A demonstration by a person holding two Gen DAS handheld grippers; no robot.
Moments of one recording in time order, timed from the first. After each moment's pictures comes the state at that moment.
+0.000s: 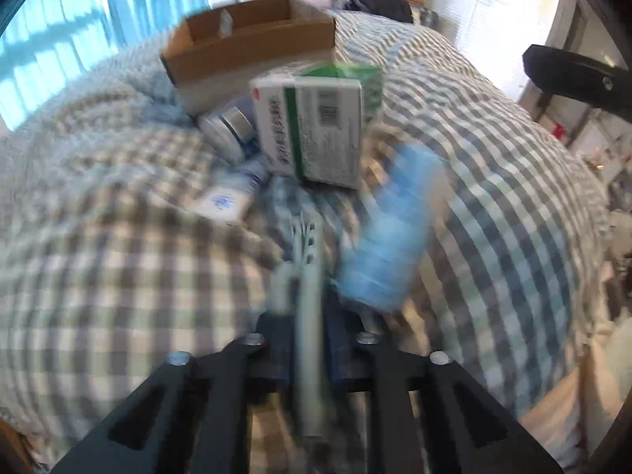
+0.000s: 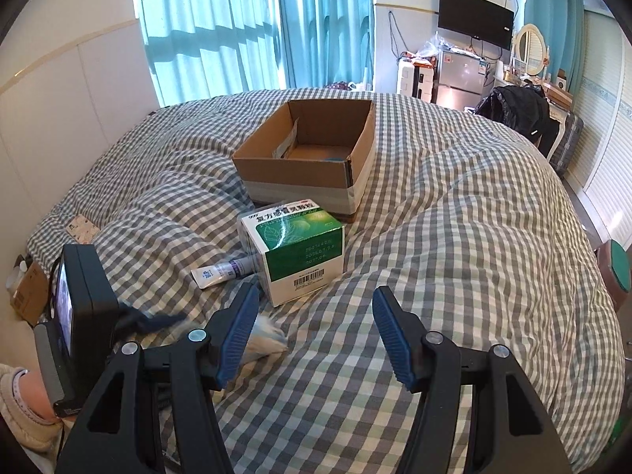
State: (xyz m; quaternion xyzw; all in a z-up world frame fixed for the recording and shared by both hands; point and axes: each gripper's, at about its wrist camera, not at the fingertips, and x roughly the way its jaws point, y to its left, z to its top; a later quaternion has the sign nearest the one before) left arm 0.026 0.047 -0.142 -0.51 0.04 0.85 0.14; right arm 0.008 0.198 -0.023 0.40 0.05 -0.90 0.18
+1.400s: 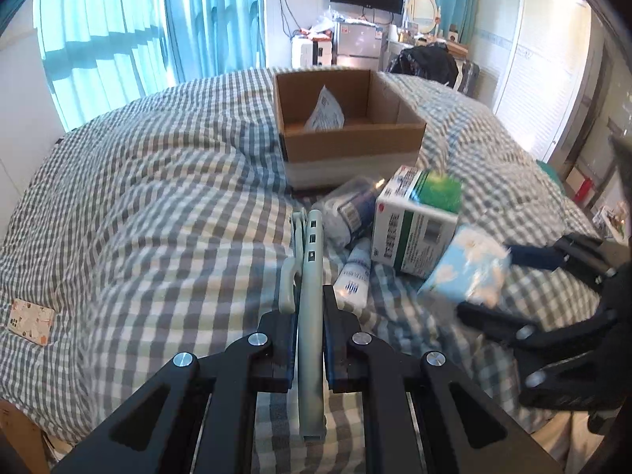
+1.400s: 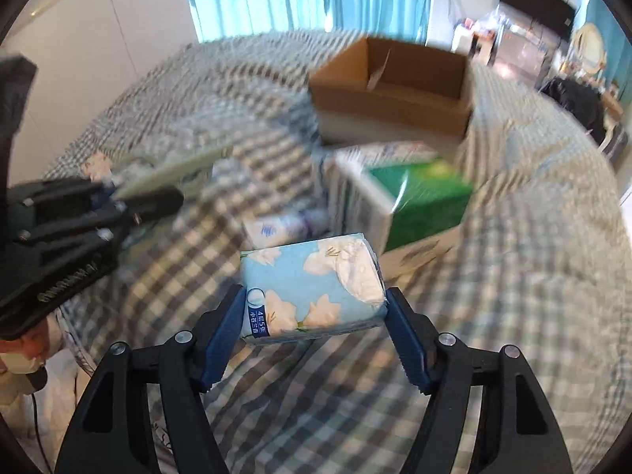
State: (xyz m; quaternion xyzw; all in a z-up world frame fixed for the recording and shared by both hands) left arm 0.013 -0.023 -0.065 -0.43 0.02 0.90 0.06; right arm -0.003 0.115 -0.058 0.45 0.10 -0.86 0.23
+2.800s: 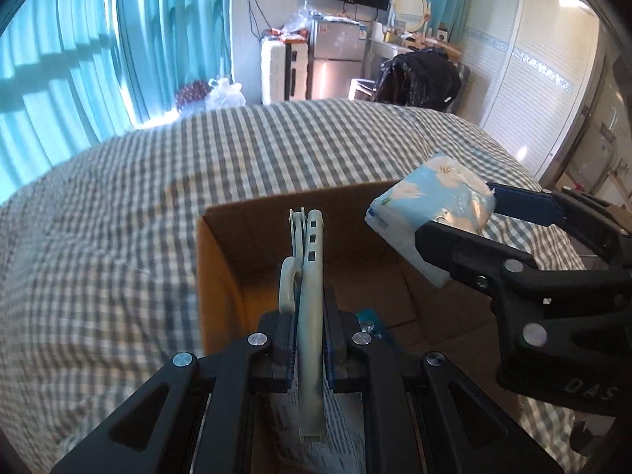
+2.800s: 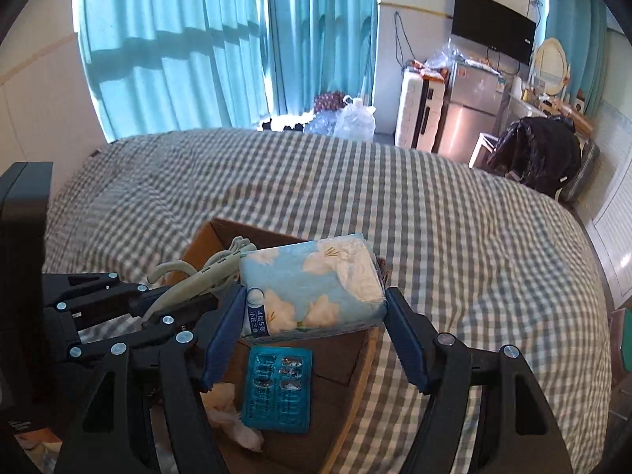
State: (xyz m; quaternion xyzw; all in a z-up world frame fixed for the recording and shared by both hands) left arm -0.324 0.020 -0.067 -0.45 0.01 0.89 0.11; right arm -0.355 0.121 -0.018 0.40 0.07 -0.90 0.16
